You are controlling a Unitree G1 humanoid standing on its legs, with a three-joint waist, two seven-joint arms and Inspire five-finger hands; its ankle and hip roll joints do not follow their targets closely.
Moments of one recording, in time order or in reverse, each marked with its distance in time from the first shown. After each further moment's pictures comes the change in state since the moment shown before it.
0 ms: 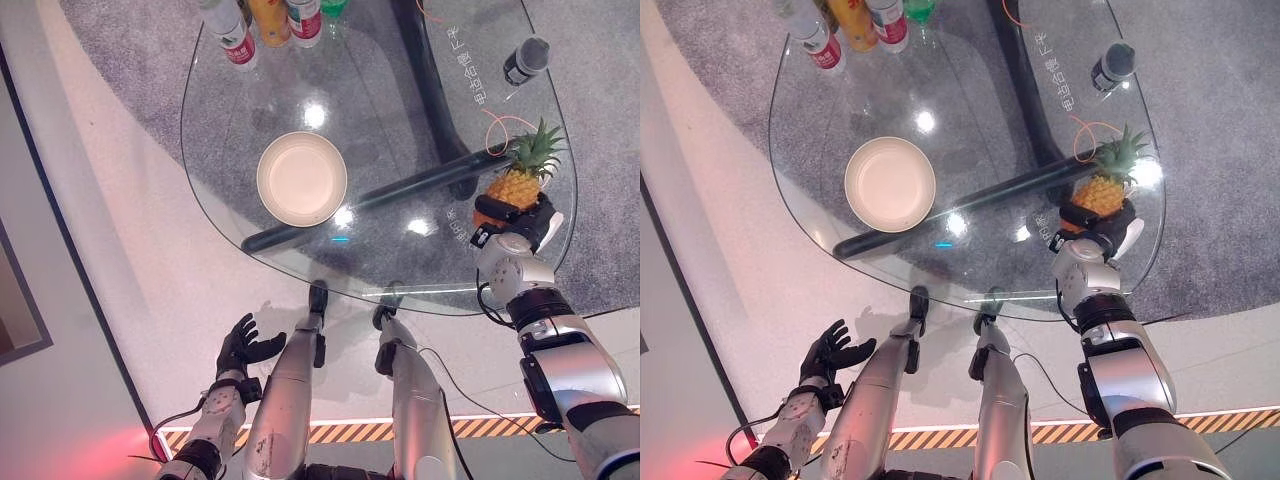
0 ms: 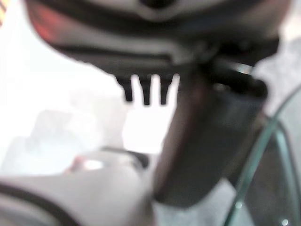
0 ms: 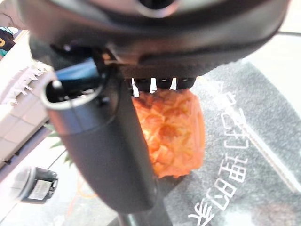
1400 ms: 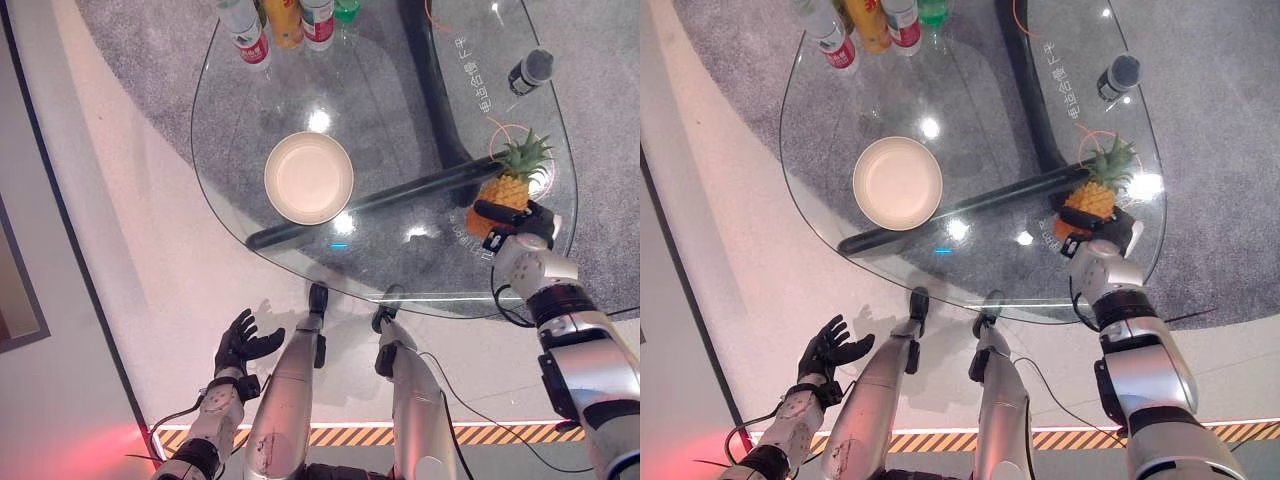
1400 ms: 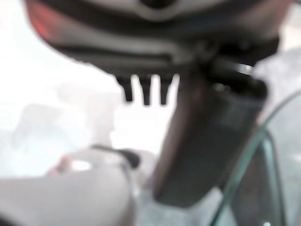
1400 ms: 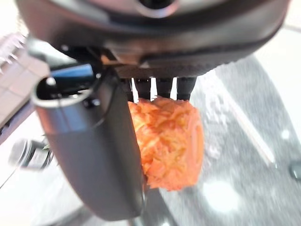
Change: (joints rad) left arm 0.001 0.014 0.016 -0.023 -0.024 -0.048 -0.008; right arm 0.096 -0.003 0.022 -0.146 0.068 0.050 0.123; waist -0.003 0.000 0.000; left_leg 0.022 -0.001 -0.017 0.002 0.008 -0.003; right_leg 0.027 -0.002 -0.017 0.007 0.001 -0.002
